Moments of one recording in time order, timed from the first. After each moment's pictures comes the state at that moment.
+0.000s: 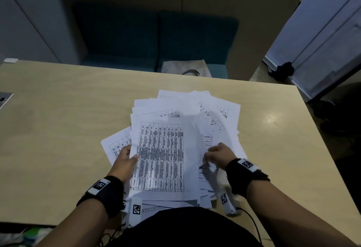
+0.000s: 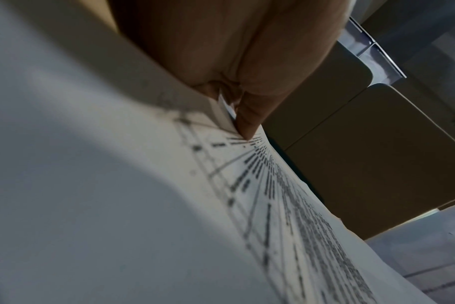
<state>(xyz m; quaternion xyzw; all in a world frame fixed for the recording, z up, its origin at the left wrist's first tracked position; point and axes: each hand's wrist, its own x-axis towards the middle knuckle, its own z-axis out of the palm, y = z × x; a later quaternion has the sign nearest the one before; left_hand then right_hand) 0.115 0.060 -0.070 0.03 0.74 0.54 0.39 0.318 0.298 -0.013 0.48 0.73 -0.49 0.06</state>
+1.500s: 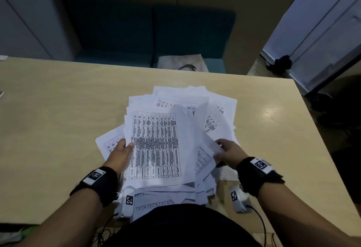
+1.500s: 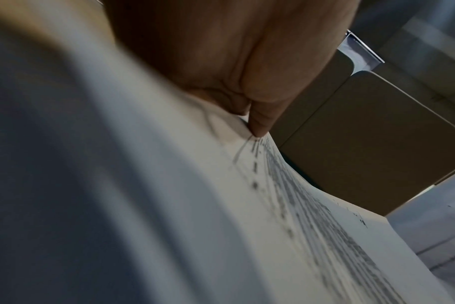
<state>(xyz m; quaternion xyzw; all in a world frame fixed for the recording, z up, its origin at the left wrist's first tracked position) 0.107 0.076 -0.045 0.09 0.80 0.45 0.39 0.350 0.314 -0.002 0.47 0.69 -0.54 0.05</state>
